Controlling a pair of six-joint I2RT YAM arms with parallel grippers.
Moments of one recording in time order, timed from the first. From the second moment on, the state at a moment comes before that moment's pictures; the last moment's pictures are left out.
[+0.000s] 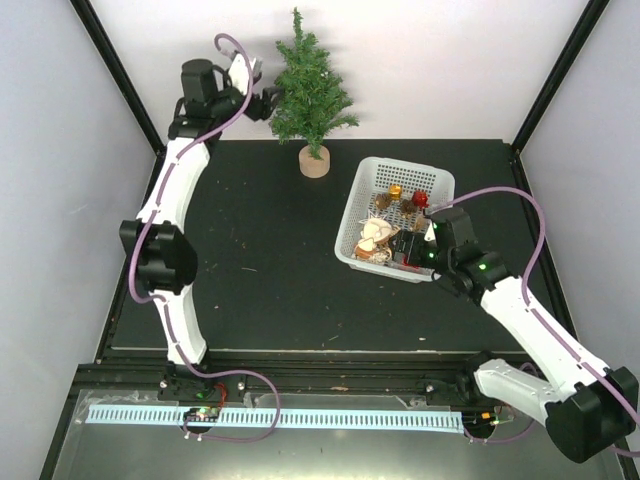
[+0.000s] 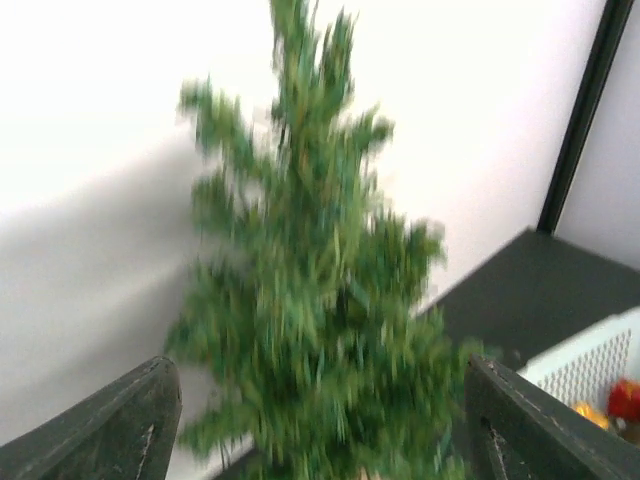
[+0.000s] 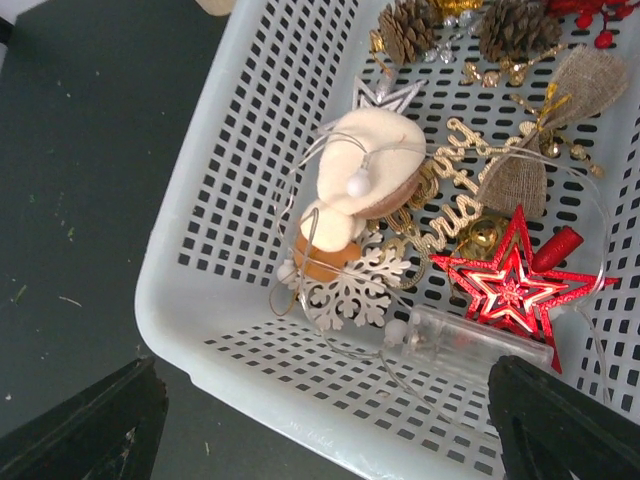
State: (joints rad) left arm -0.10 1.96 1.99 -0.25 0.57 0.15; right arm 0.45 1.00 0.84 -0.56 -0.06 0.56
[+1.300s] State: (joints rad) left arm -0.24 2.40 2.64 0.11 0.20 0.18; right arm 0.45 1.20 0.90 -0.56 -0.09 0.53
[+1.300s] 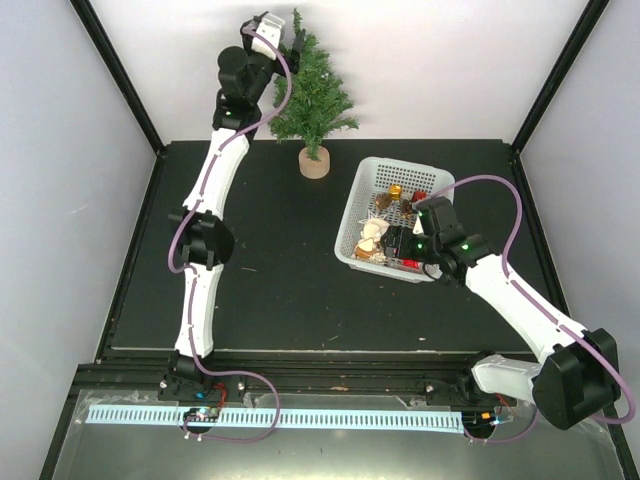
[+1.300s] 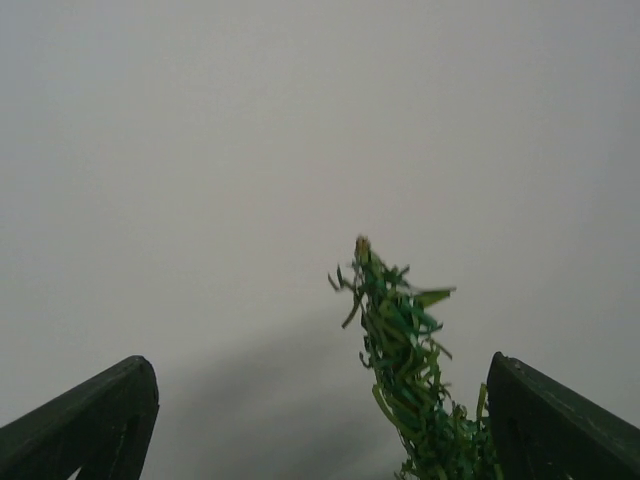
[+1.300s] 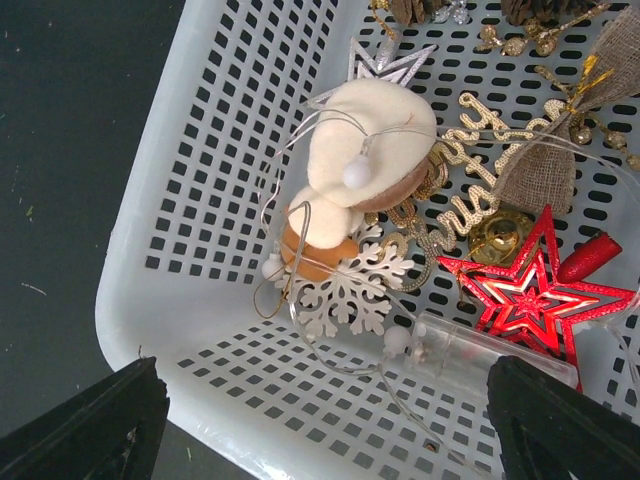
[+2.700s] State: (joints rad) left arm -0.23 2.41 2.72 -0.08 0.39 -0.01; right arm 0.45 1.09 0.86 -0.63 -0.04 0.53
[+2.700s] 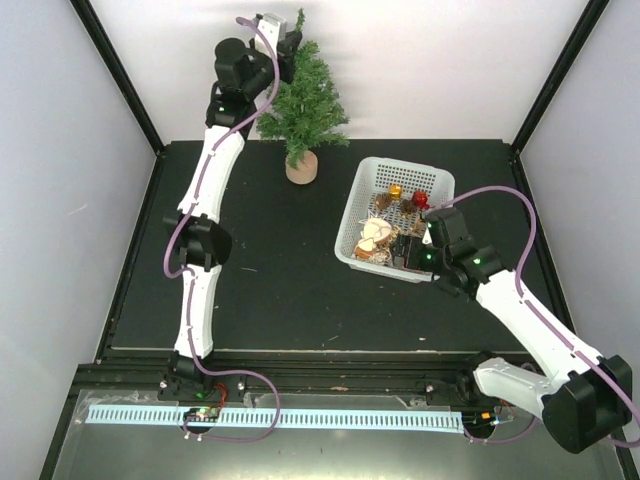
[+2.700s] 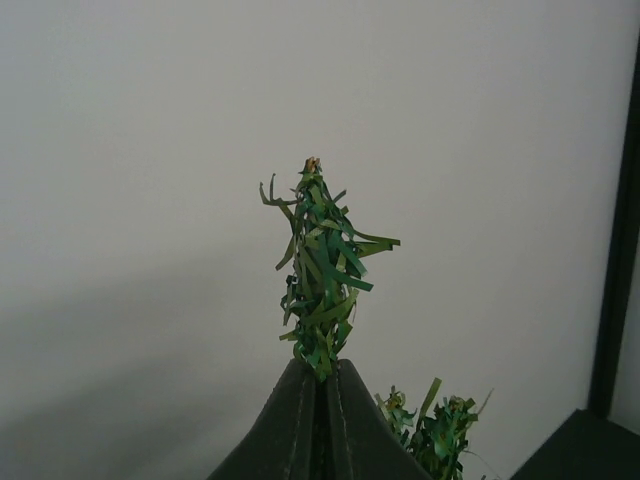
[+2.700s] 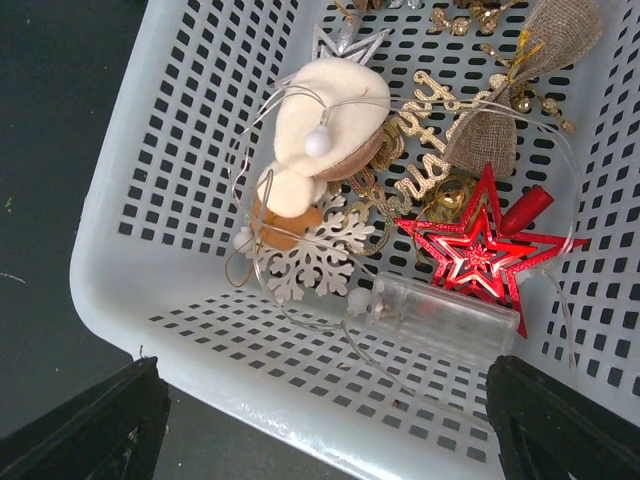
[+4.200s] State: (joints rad) left arm -0.23 1.13 1.25 -0.01 0.81 -0.25; right arm 0.45 0.67 0.64 -0.64 -0.11 0.59
